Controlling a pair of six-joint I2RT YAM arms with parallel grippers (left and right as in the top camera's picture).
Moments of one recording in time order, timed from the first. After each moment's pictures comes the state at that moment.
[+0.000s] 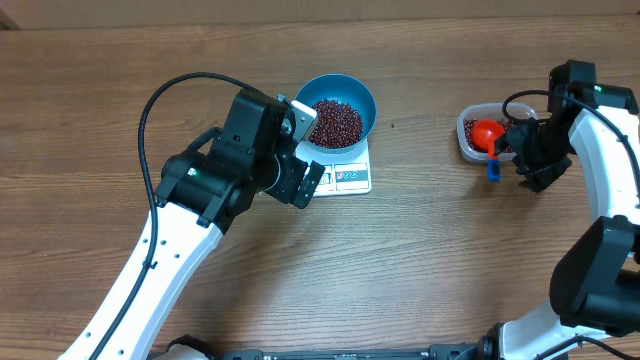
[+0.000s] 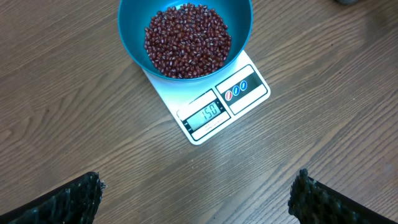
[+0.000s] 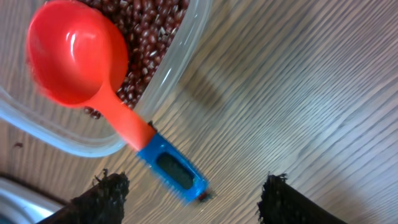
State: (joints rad) left arm -0.47 1.37 1.38 -0.97 0.04 0.06; right arm -0.22 1.79 1.48 -1.20 -0.07 0.73
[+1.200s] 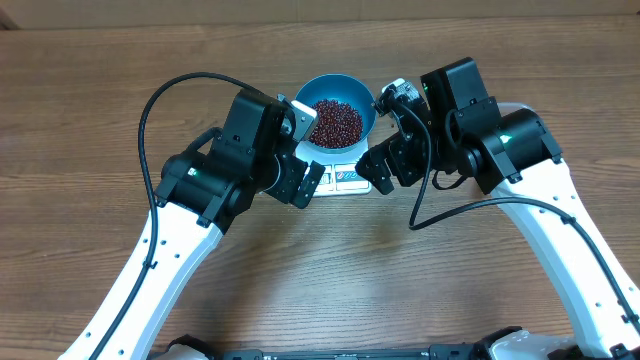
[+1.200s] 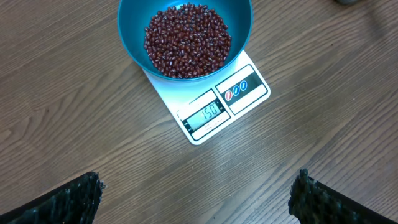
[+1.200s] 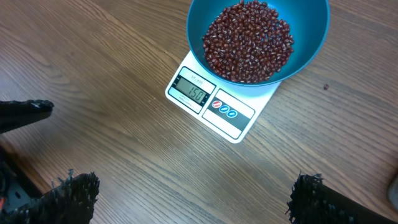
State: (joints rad) left arm -0.47 1.37 1.38 -0.97 0.04 0.06; right arm 0.41 1.49 1.53 -1.10 -0.30 -0.13
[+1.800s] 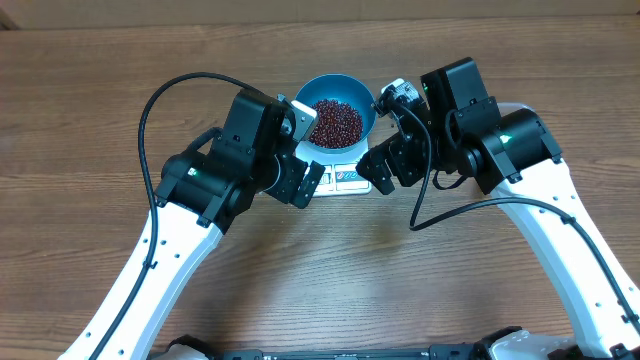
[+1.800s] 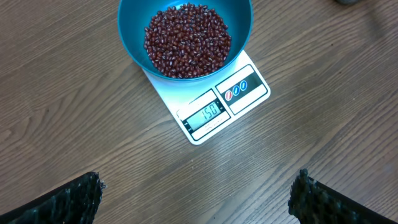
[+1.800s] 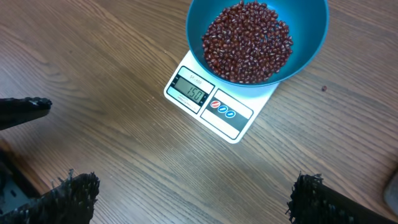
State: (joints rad) left arm -0.47 1.37 1.38 -0.97 0.04 0.06; right arm 0.41 1.49 1.53 -1.10 -0.30 -0.14
